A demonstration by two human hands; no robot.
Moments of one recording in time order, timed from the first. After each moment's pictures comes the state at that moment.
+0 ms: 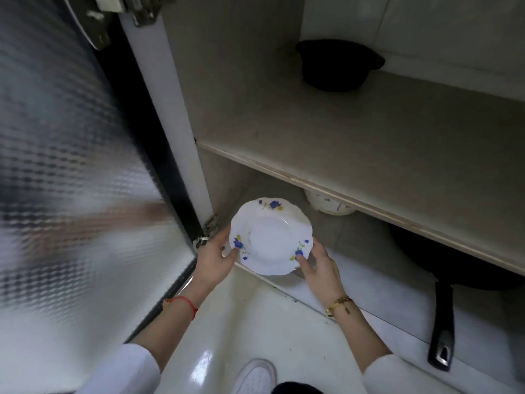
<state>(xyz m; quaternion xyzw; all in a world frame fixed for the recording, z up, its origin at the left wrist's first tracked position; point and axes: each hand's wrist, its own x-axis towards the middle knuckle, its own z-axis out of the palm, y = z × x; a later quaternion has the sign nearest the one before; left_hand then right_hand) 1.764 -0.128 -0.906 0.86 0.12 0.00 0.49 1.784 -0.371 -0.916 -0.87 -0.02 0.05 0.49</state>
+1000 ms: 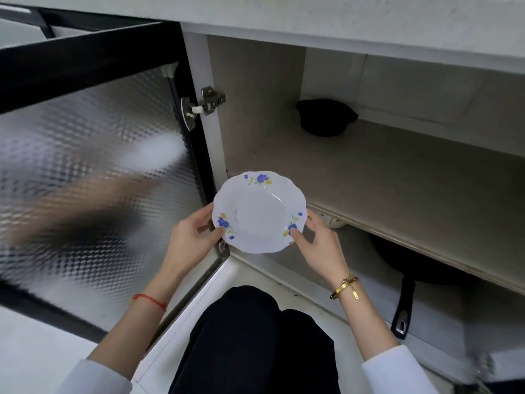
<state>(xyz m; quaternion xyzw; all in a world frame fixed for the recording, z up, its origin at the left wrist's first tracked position) 1.648 -0.102 -0.690 0.86 0.09 0.12 0.49 1.711 -0.361 -0.713 -0.85 -0.13 0.00 0.51</state>
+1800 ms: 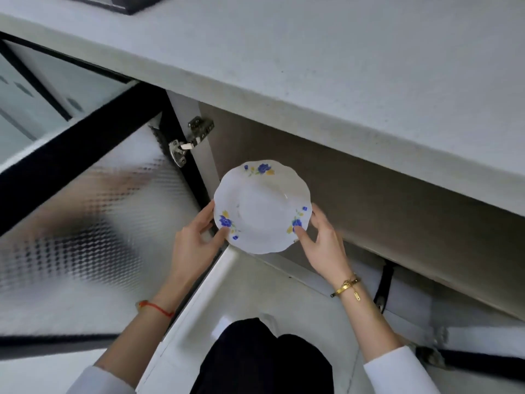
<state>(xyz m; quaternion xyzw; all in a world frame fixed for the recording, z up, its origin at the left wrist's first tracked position) 1.683 -0.111 -0.607 0.87 0.13 0.06 0.46 1.735 -0.360 -0.617 -0.86 -0.07 0.05 0.51</state>
